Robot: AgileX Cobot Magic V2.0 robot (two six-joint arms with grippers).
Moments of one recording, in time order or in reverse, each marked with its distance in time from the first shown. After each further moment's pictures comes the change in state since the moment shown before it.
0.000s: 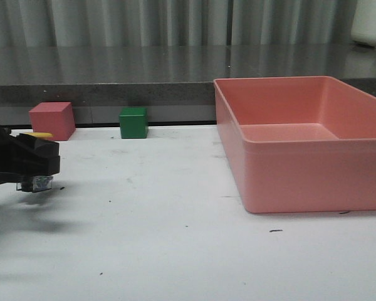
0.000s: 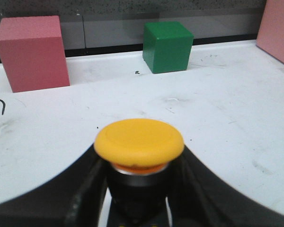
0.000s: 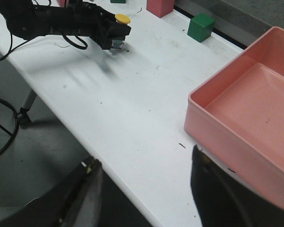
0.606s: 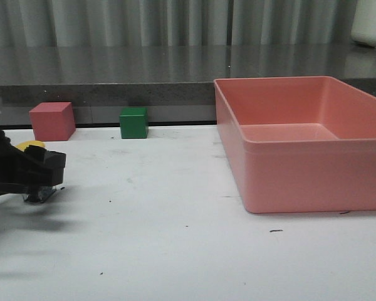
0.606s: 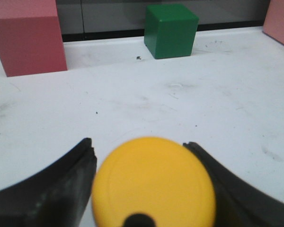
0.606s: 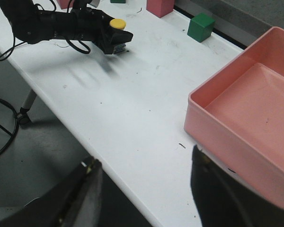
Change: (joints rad) left arm 0.000 0.057 -0.004 0.000 -0.020 0.000; right arm 0.000 0.000 0.000 0.000 0.000 0.000
